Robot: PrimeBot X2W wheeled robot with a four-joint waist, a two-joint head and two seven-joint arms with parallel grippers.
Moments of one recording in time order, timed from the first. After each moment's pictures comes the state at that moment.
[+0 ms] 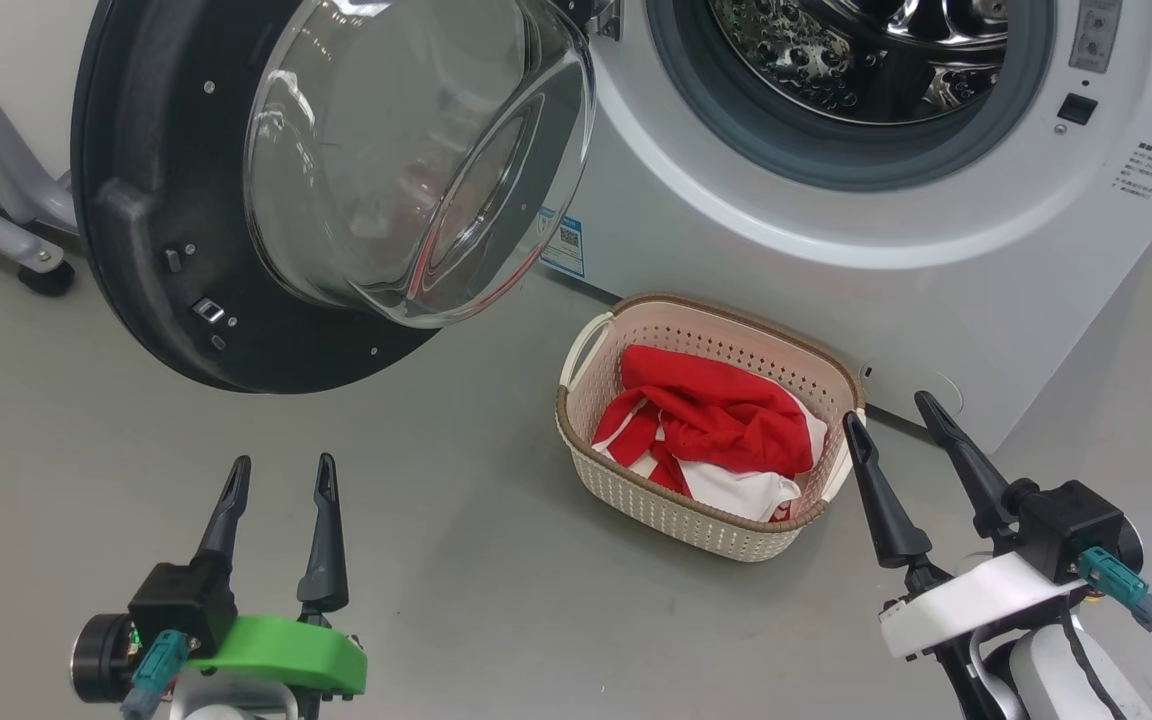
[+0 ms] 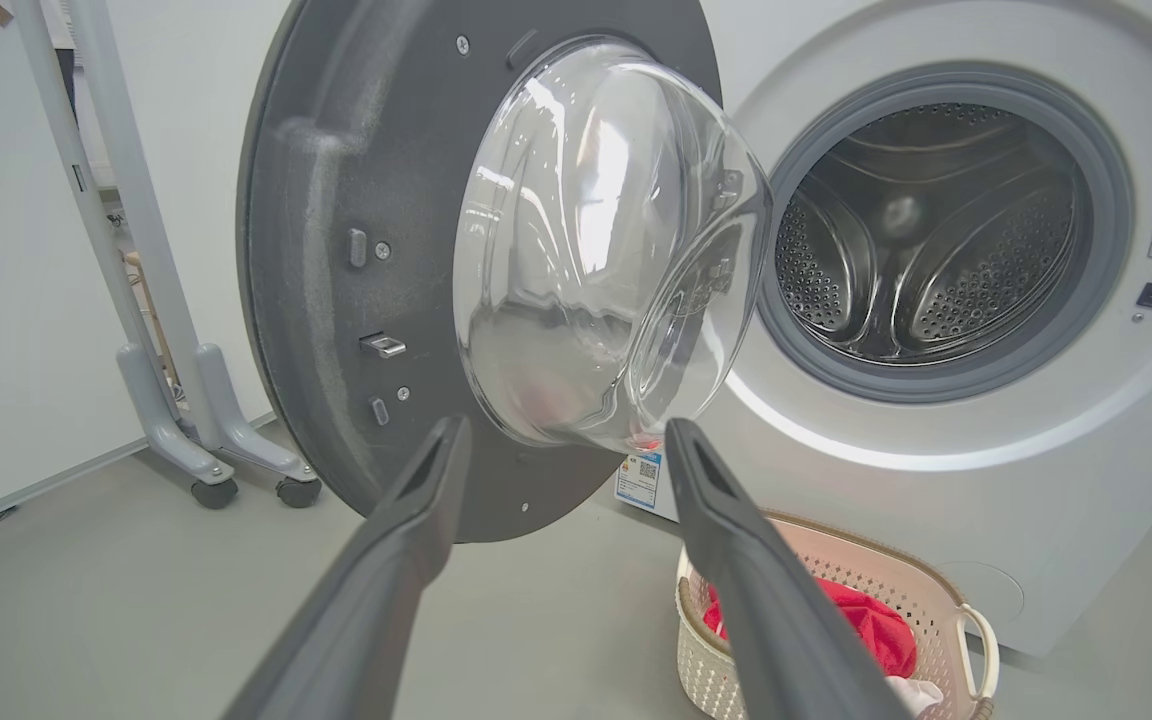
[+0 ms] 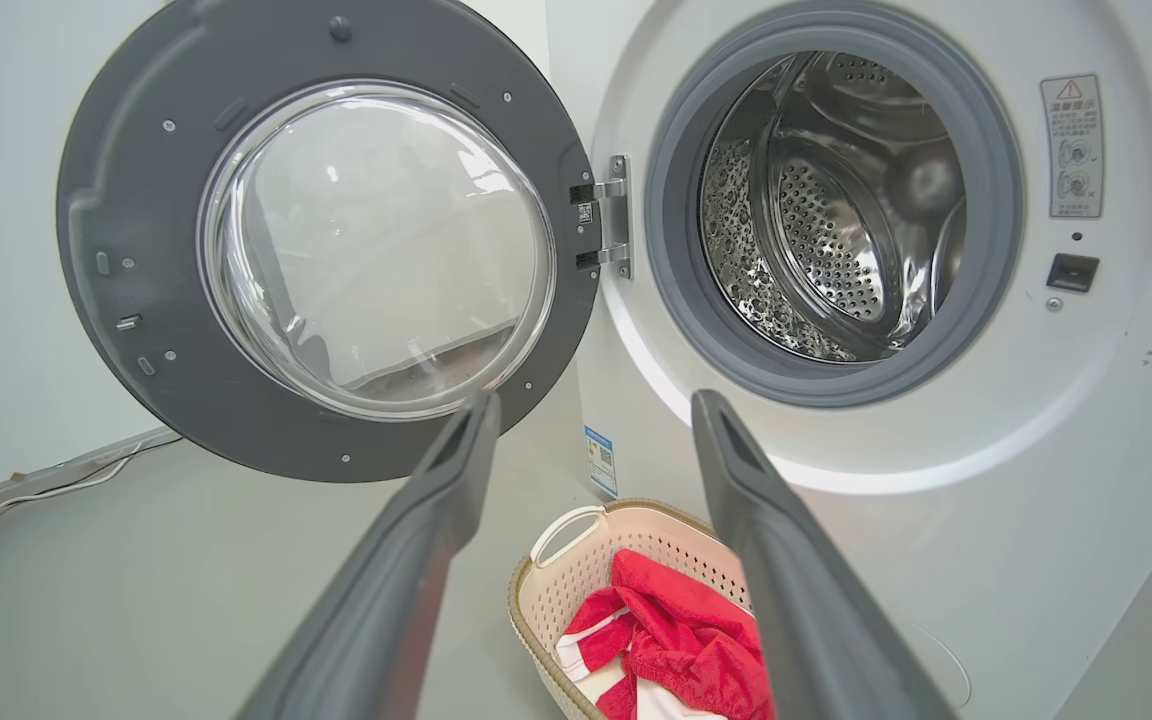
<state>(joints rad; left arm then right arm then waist) -0.05 0.04 -0.19 0.17 -0.32 0.10 -0.25 -0.06 -0.15 0.24 0.14 0.33 0.12 -0.25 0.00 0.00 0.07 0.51</state>
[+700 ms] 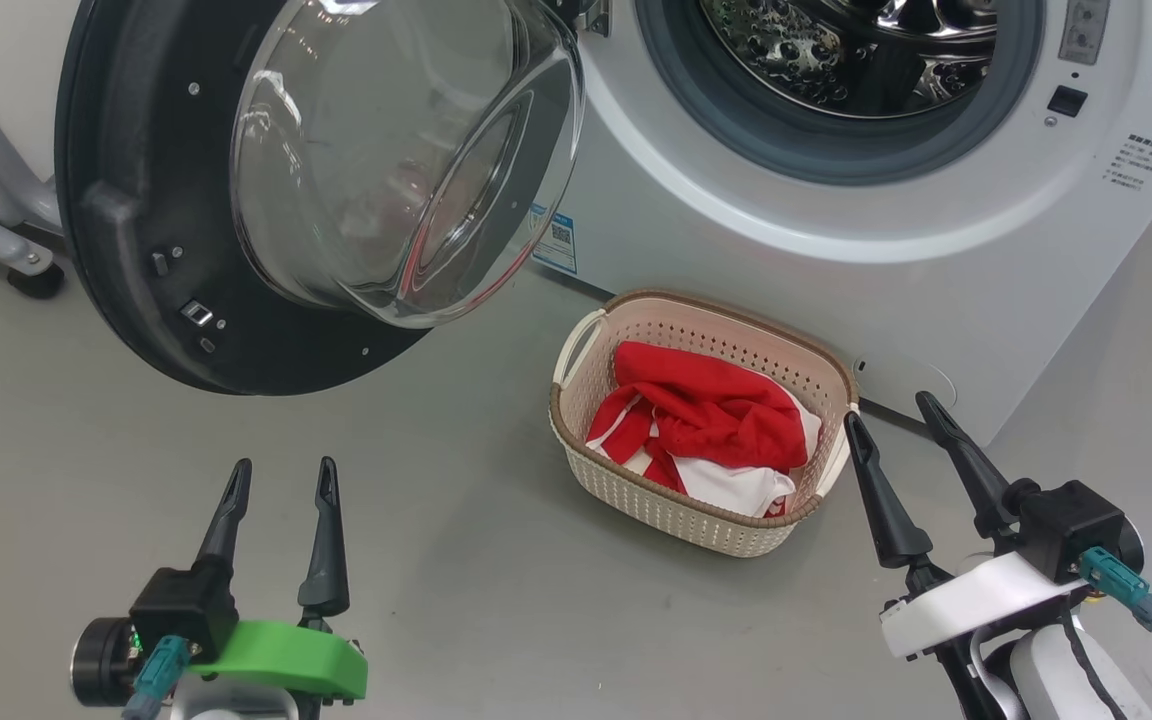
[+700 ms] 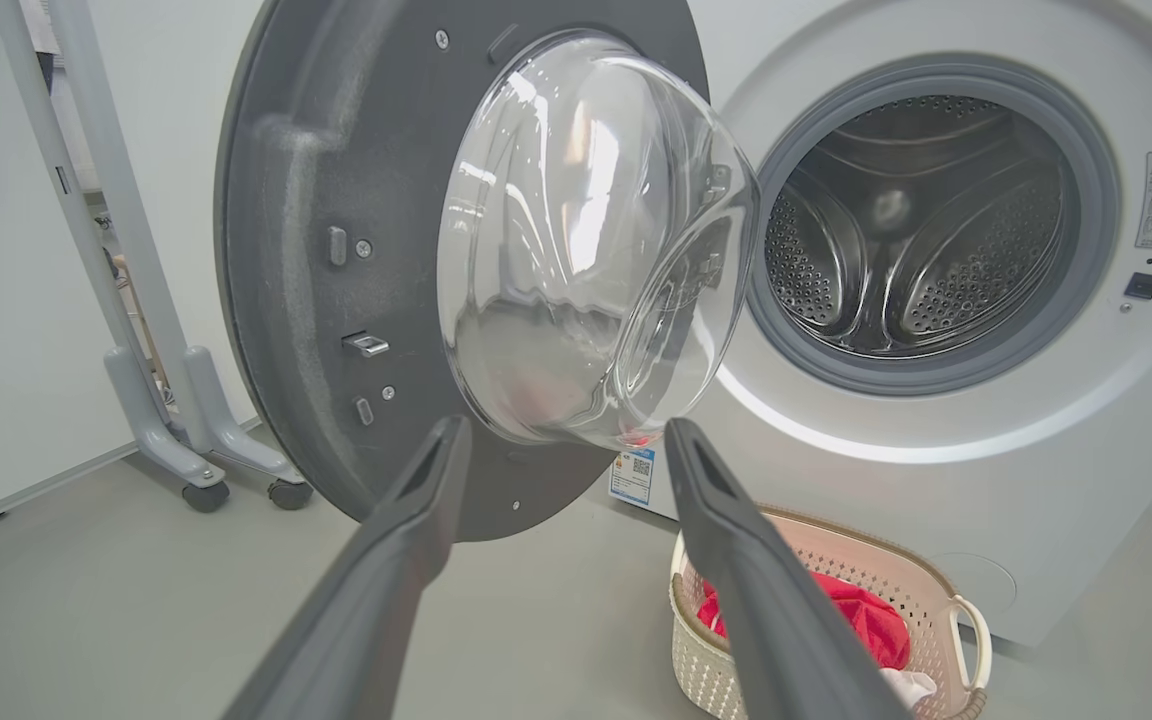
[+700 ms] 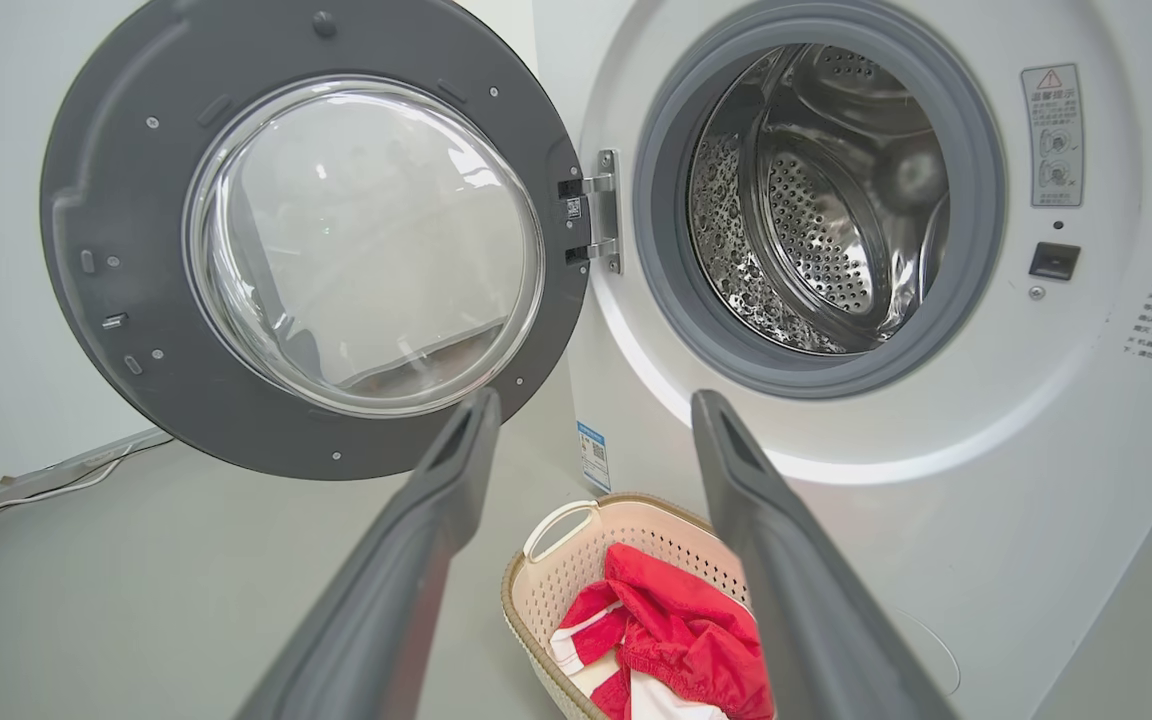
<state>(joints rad) -0.04 0.04 -0.19 0.15 -0.32 0.10 -0.25 -0.06 -0.15 0.24 0.14 0.33 0.12 -0.25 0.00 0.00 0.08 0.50</state>
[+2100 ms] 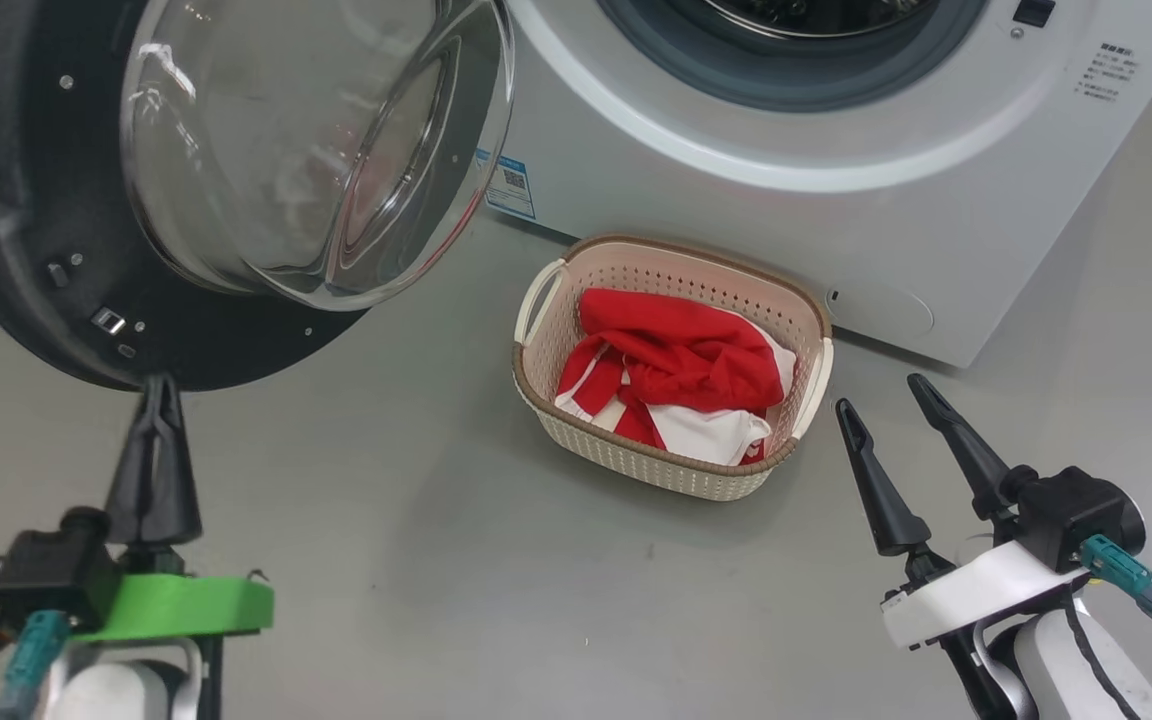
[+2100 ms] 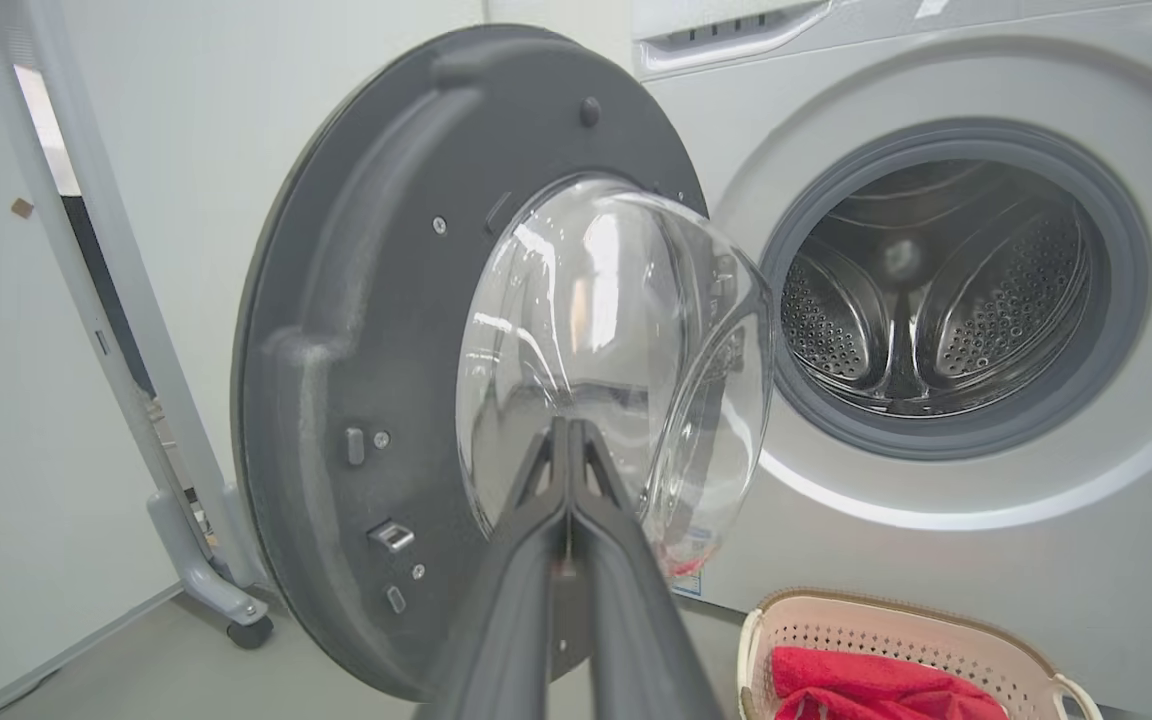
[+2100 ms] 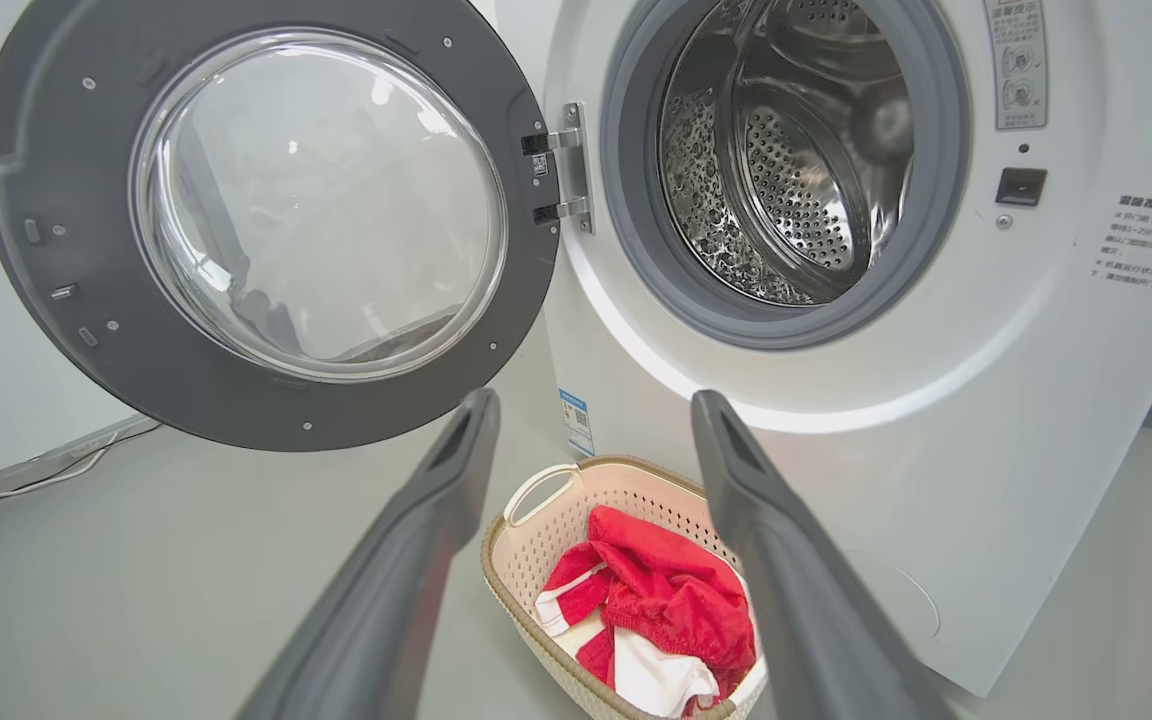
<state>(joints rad) -0.06 0.09 -0.07 -0.01 -0.25 0.10 -0.25 -0.08 -0.18 0.27 0.11 0.33 0.12 -0.25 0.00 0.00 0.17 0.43</state>
